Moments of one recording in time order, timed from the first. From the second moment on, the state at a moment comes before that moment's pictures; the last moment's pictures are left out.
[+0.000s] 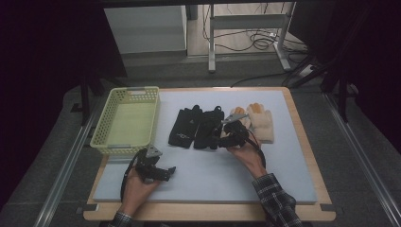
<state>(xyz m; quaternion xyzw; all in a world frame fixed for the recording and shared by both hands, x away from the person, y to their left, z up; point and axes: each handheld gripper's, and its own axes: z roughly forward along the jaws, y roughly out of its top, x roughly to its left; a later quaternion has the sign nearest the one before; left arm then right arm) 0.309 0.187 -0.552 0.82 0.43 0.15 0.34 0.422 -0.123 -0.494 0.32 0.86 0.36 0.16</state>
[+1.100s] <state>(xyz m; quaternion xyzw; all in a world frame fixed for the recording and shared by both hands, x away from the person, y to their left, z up) 0.309 0.187 -0.552 0.82 0.43 0.15 0.34 0.475 -0.079 -0.519 0.34 0.87 0.32 0.16</state>
